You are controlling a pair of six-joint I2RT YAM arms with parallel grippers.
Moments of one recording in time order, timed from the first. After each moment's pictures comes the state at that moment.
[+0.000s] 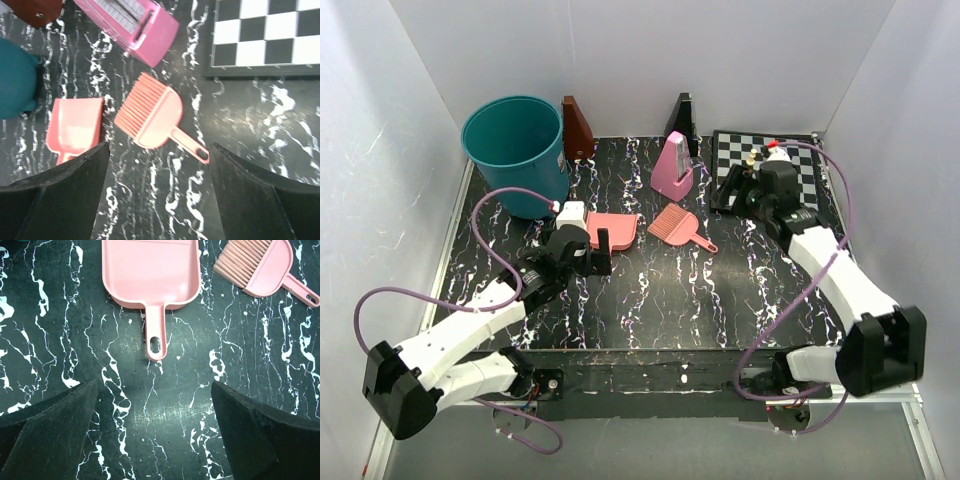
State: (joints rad) left arm -0.74 1.05 0.81 -0.46 -0.40 -0.50; right arm 0.30 1.35 1.08 -0.28 -0.04 0.55
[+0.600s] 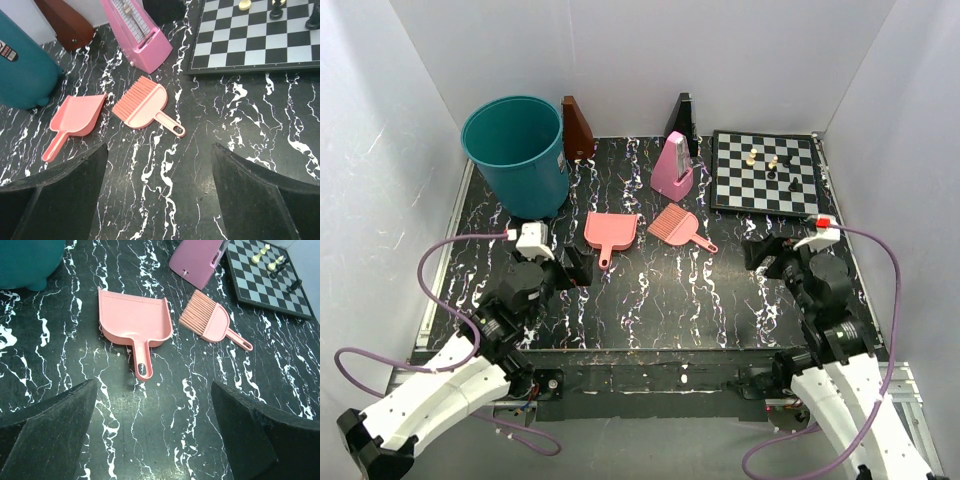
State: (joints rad) left arm -0.75 0.60 0.56 -0.26 -0.44 -0.49; right arm 0.30 0.47 0.57 -0.32 0.05 0.41
